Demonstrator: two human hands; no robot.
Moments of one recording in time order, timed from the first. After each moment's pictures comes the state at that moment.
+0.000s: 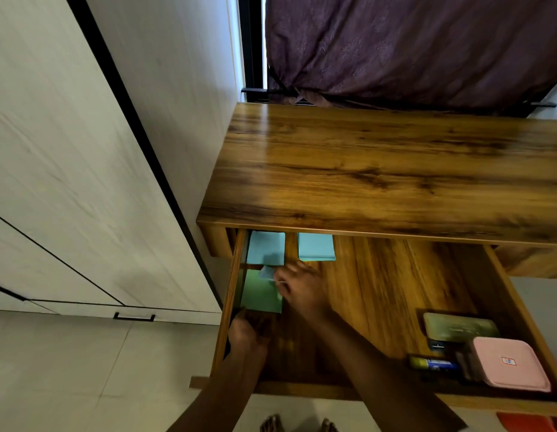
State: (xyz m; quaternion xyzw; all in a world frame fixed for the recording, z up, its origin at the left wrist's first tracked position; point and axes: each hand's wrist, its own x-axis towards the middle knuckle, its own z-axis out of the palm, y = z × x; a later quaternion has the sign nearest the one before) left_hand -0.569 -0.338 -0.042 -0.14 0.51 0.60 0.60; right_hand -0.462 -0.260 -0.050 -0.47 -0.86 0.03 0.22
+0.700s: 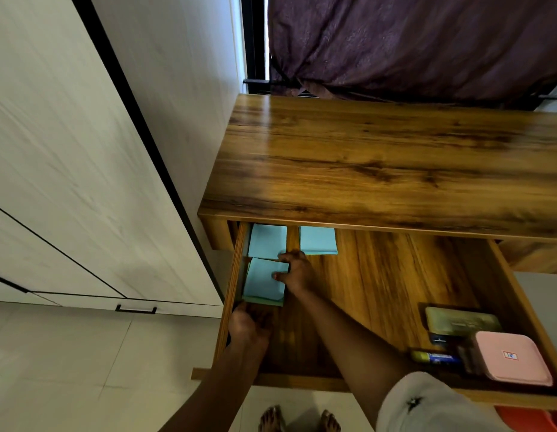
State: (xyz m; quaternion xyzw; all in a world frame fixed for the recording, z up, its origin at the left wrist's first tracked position) left_hand -0.572 -0.337 -0.042 -0.15 0.50 0.60 0.61; right_hand -0.486 -0.226 -0.087 -0.65 -0.65 0.37 0.16
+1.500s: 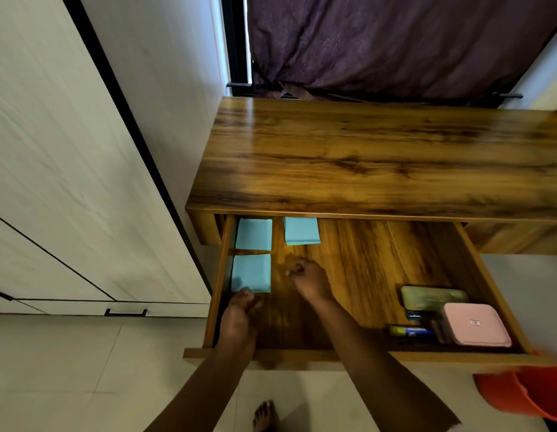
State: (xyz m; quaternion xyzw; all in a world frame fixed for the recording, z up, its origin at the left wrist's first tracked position) left_hand -0.566 -0.375 -0.018 0.01 0.55 0.55 0.63; right_hand -0.434 -0.284 -0.044 -0.69 -0.58 0.39 0.18
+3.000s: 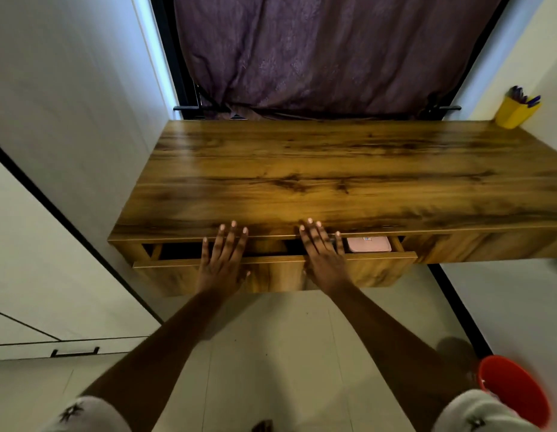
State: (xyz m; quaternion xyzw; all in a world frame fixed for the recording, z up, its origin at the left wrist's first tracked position) left_hand -0.501 -0.226 -0.043 0.78 0.61 0.10 -0.07; right_hand -0.249 -0.210 -0.027 -0.60 -0.79 -0.05 0.04
